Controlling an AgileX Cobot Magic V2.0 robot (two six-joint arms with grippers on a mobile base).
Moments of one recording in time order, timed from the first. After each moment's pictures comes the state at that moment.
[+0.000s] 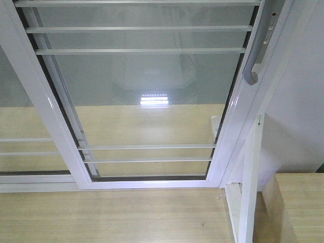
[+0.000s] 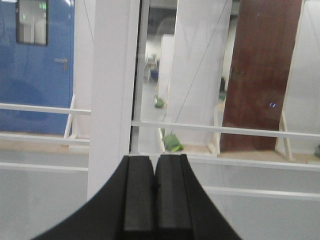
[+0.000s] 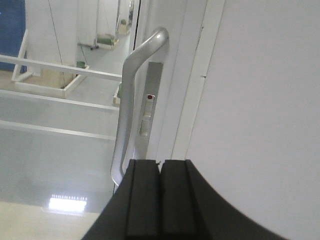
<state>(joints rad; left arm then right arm) 0.00 0.44 -0.38 -0.10 -0.07 0.01 -0.02 0.58 -0.50 0.14 0.11 -0.31</state>
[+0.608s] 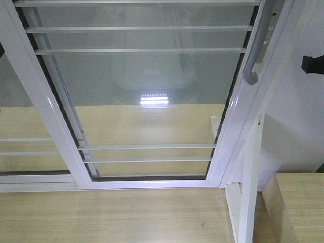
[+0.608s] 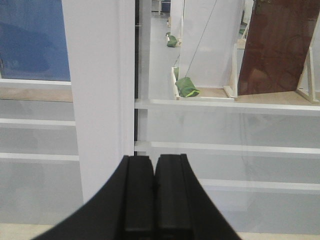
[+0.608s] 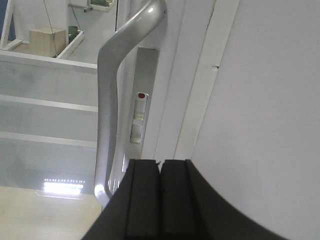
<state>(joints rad) 0.00 1.12 -0.71 -0.10 -0.24 0.04 -0.02 1.10 -0.72 0.15 -0.07 -0.30</state>
